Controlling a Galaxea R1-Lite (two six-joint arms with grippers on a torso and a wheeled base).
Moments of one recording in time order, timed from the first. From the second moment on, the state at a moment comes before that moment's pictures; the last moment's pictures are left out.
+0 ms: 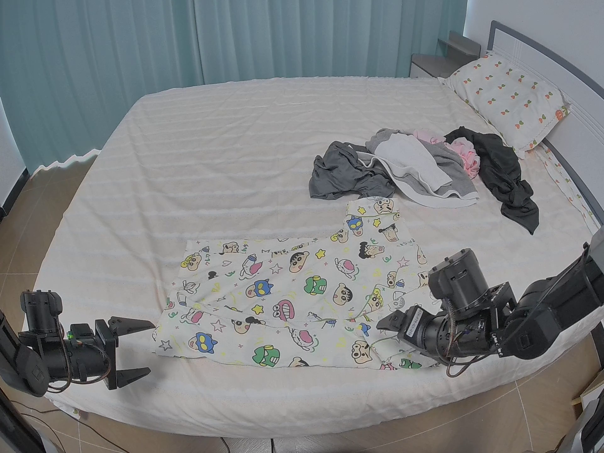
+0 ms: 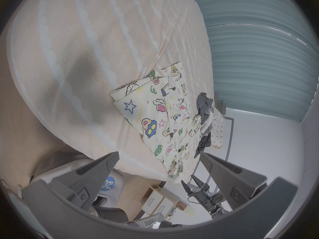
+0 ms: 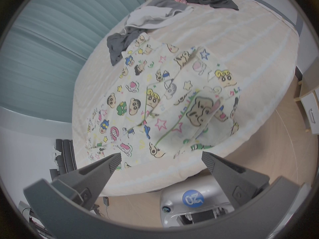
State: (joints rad) left arm 0.23 1.78 -0.14 -0.90 -0.79 -1.00; right arm 0.62 1.88 -0.74 -0.27 -0.13 1.04
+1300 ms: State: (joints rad) left arm 0.23 1.78 -0.14 -0.90 -0.79 -1.00; right arm 0.16 2.12 -0.69 -0.64 0.36 0.49
